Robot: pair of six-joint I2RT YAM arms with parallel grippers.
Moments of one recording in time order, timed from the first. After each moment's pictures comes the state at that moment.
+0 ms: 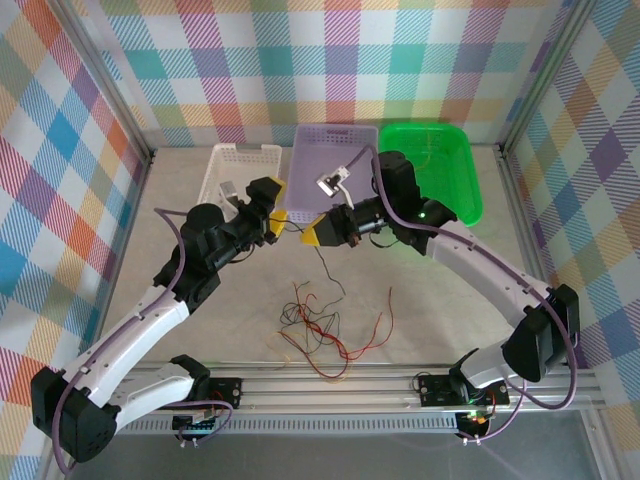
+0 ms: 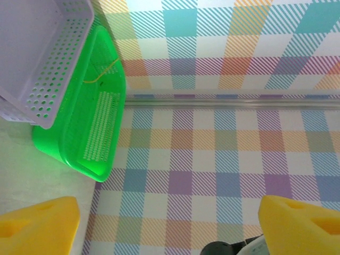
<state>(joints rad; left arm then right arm) -0.52 1.01 0.86 0.08 0.16 -1.52 0.66 1.45 1.32 -0.23 -1.21 0.46</state>
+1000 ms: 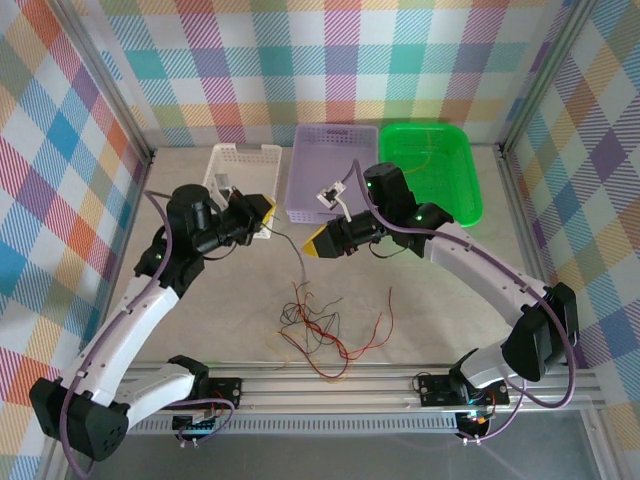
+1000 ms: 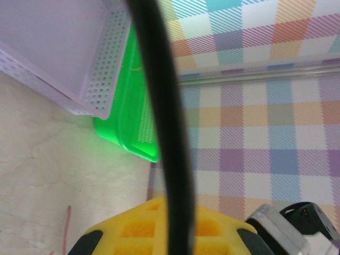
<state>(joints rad) -0.36 1.05 1.05 -0.32 0.39 -1.23 0.67 1.45 1.29 -0.43 -1.03 0.28</state>
